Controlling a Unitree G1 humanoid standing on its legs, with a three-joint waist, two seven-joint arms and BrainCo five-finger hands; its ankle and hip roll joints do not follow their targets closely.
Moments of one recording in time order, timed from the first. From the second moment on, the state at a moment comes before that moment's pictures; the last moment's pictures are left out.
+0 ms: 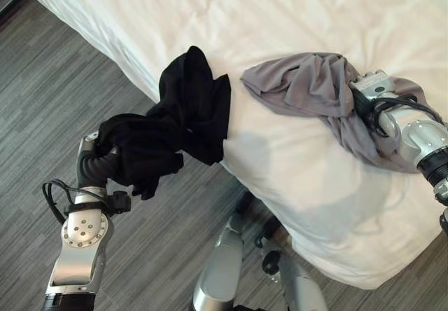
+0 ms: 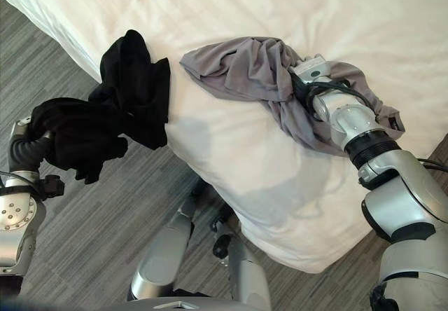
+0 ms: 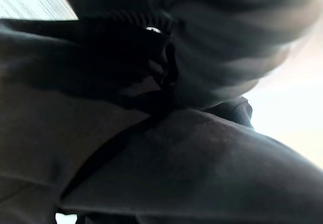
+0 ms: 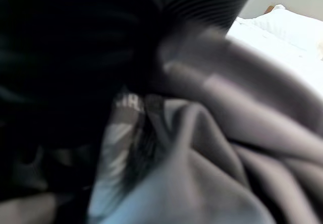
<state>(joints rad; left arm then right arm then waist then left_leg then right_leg) 0.07 0.63 0.20 -0.10 -0.31 -0.17 0.20 -1.01 -0.86 0.67 0.67 -0.81 0.01 -0.02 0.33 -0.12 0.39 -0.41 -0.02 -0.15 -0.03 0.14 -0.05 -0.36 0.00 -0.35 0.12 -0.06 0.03</state>
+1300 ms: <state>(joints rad) 0.24 0.45 0.23 -0.09 -0.35 -0.12 0.15 -0.33 -1.01 -0.08 0.33 0.23 -0.05 -0.11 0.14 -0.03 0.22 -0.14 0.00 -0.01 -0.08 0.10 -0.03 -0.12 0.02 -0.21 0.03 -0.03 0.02</state>
